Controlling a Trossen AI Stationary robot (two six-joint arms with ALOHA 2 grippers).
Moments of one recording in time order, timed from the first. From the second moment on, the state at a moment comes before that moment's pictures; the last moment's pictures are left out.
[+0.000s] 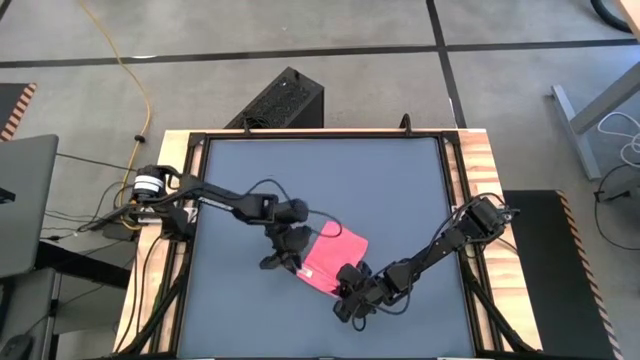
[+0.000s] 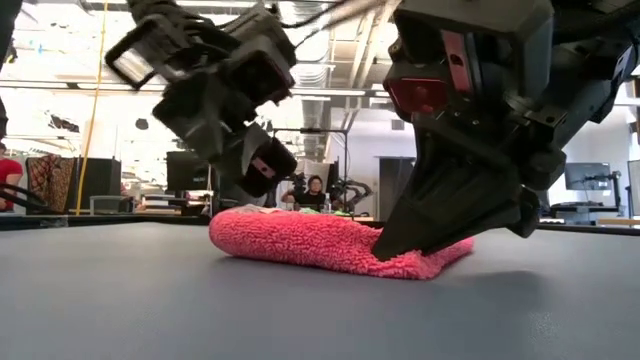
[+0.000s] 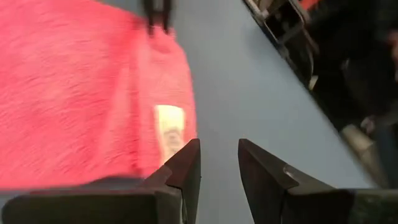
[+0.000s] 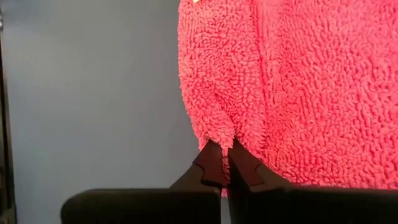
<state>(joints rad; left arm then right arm) 0.00 1.74 0.88 -0.02 0.77 0.16 0.59 1.98 1.08 0.01 0.38 1.12</state>
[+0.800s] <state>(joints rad) -0.15 1.73 0.81 0.12 0.41 0.84 0.59 1.98 1.00 0.19 0.36 1.26</state>
